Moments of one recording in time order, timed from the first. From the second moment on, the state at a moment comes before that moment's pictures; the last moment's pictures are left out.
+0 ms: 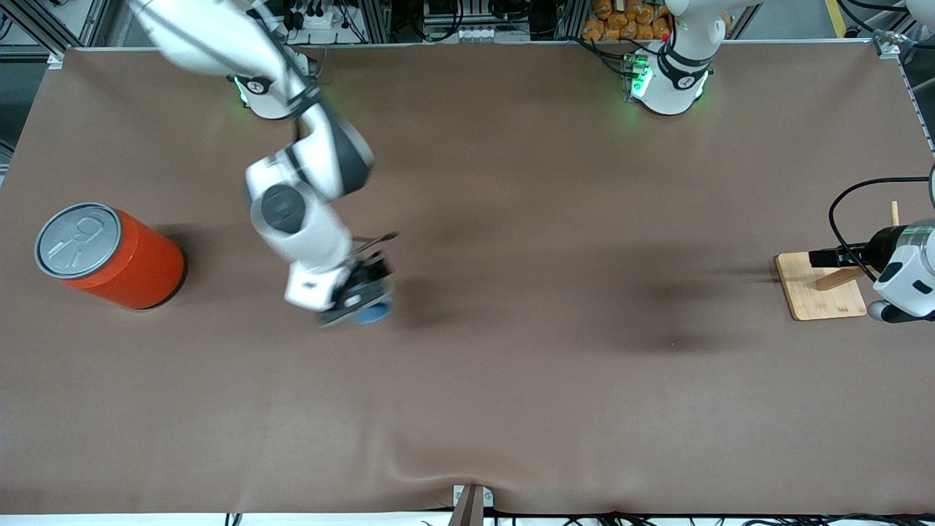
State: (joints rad) left arm 0.23 0.39 -0.15 -1.44 0.17 1.50 -0.06; right arm 0.47 0.46 0.10 -1.67 0.00 2.20 -0.02
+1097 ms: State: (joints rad) left arm 0.23 0.39 -0.16 -1.44 0.17 1.53 -0.09; right arm 0.64 0.48 0.09 -1.63 0.00 2.19 -0.08
